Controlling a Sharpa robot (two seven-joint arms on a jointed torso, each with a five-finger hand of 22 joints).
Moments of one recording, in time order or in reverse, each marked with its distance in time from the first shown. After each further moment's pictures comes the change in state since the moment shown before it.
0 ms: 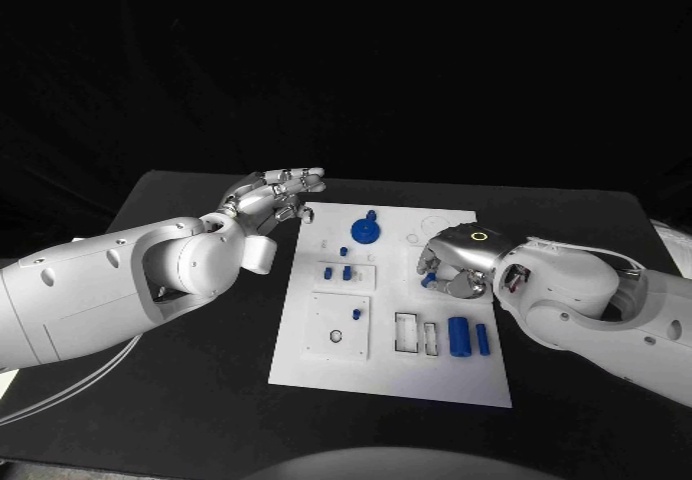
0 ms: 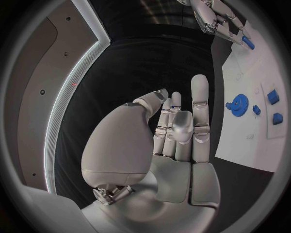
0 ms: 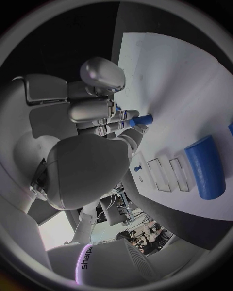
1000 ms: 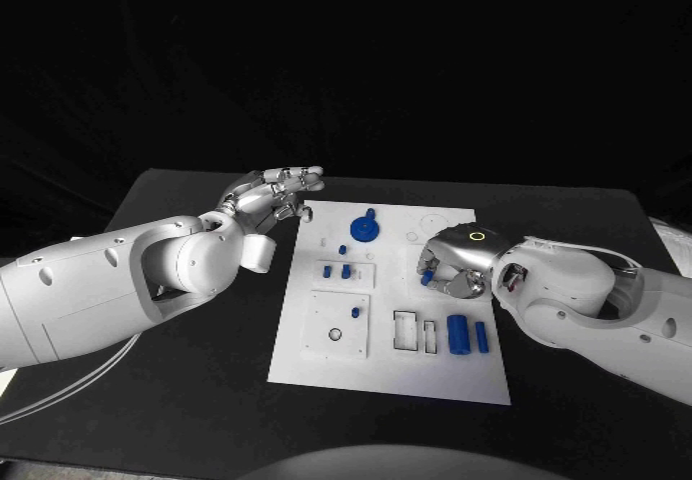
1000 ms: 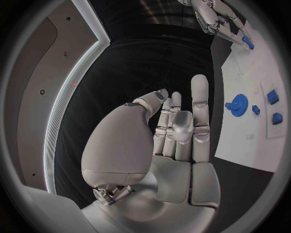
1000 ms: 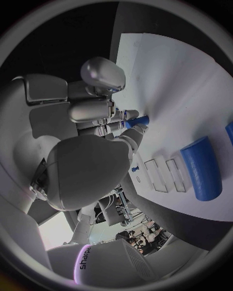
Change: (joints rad) left arm -0.001 0.001 0.000 -0.002 -0.001 0.001 -0.003; left_hand 0.000 0.000 0.000 0.000 0.000 0.000 0.000 0.000 0.000 -0.004 0.004 0.000 0.000 0.000 0.000 0.000 -0.001 0.000 0.000 0.000 0.000 0.000; right arm -0.003 0.004 -0.002 -0.008 -0.006 0.010 0.001; right_hand -0.017 -0.026 0.037 0.007 0.000 0.007 0.001 -0.012 -0.003 -0.018 0.011 -0.041 0.000 0.000 0.000 0.000 -0.007 0.000 0.000 0.000 -0.004 -0.011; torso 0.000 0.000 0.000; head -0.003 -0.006
